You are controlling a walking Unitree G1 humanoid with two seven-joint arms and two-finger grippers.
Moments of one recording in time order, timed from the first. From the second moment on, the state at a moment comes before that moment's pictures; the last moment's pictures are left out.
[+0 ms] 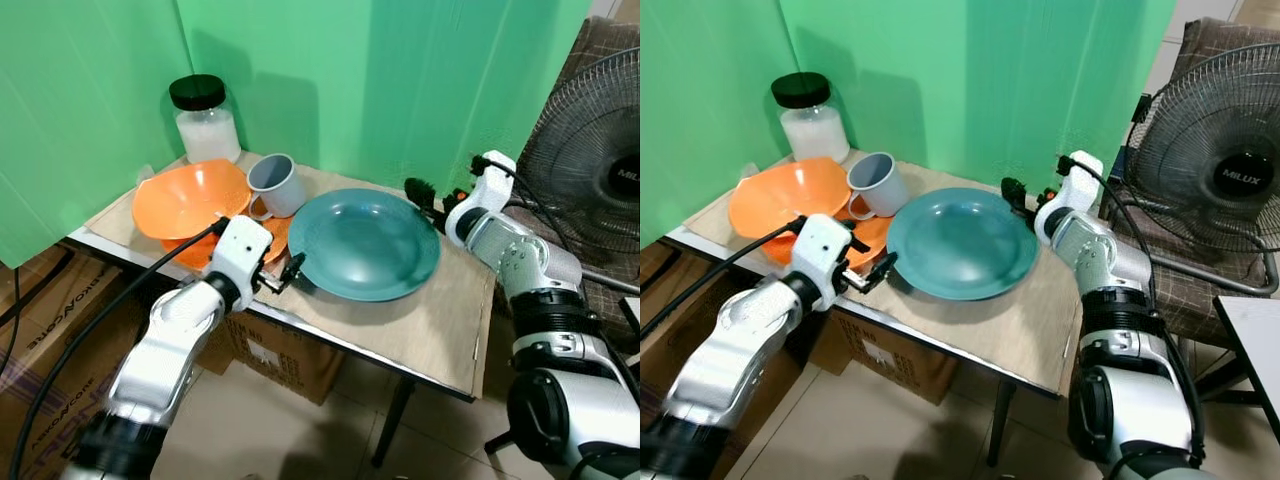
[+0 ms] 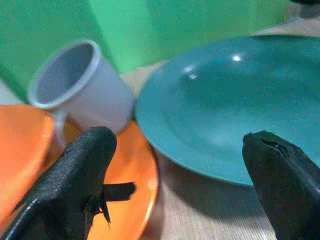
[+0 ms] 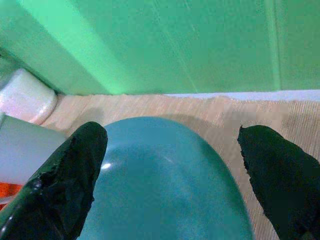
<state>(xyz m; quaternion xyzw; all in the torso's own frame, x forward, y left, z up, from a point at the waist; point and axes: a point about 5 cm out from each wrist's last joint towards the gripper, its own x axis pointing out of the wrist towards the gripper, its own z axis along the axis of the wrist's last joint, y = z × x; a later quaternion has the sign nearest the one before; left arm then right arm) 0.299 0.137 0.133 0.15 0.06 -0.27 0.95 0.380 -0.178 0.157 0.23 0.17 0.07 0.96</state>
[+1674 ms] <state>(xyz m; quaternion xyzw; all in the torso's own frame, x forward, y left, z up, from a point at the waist) 0.334 0.121 0.091 0.16 0.08 -0.40 0.90 0.366 -0.172 0.131 0.23 0.25 0.17 0.93</state>
